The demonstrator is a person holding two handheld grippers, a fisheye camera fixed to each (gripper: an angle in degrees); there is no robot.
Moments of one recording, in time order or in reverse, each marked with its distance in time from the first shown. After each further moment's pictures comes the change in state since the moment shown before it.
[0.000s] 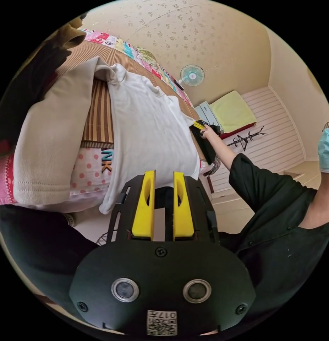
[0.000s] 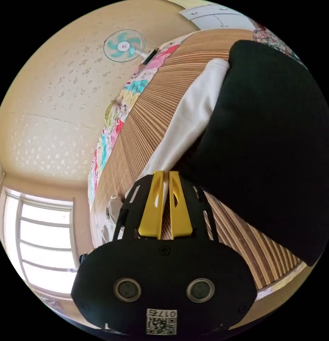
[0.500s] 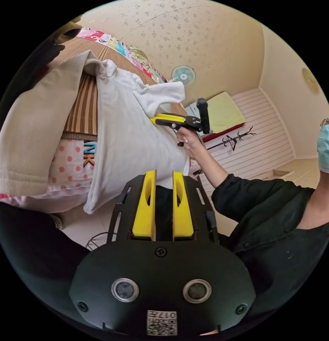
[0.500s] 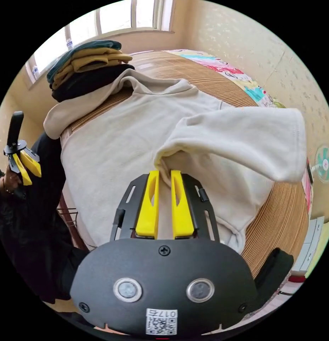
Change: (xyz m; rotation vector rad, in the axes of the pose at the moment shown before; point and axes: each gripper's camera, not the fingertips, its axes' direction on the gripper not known) left arm 0.009 0.023 -0.017 0.002 0.102 0.011; right arm -0.263 0.325 0.094 -0.449 0.034 -1.412
